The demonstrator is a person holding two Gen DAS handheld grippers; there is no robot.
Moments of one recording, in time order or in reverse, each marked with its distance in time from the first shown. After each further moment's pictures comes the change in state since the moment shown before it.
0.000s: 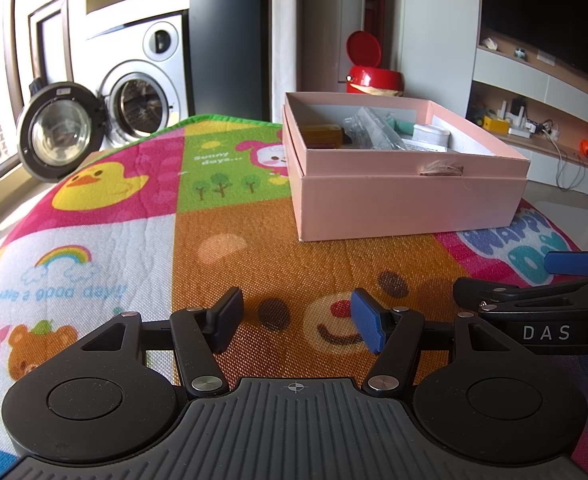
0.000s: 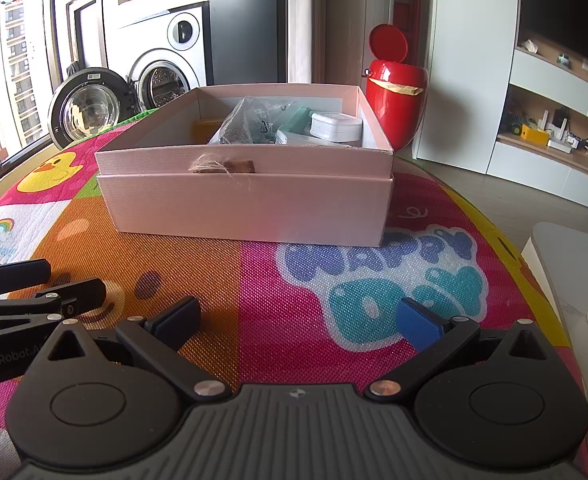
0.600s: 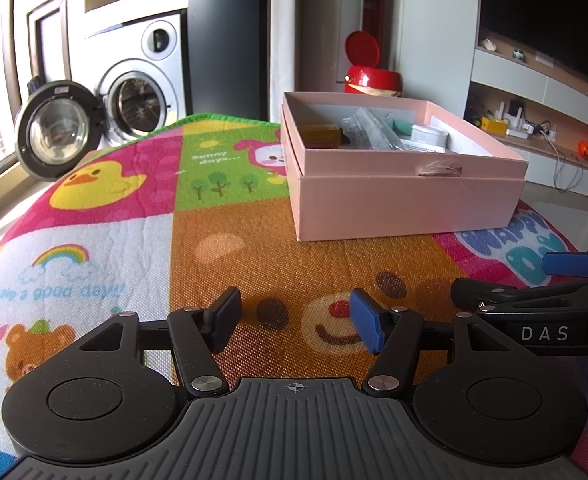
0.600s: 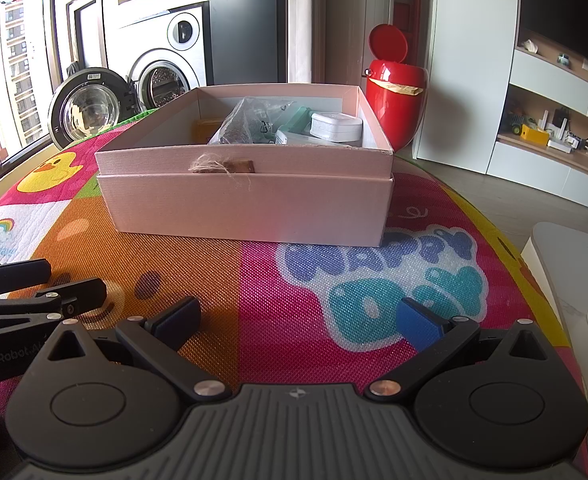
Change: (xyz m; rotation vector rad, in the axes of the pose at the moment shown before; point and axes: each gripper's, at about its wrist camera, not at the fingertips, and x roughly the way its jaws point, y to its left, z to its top) left arm 0.000 0.000 0.001 -0.003 0.001 -0.008; right arm 0.000 0.000 0.000 0.000 0.000 0.000
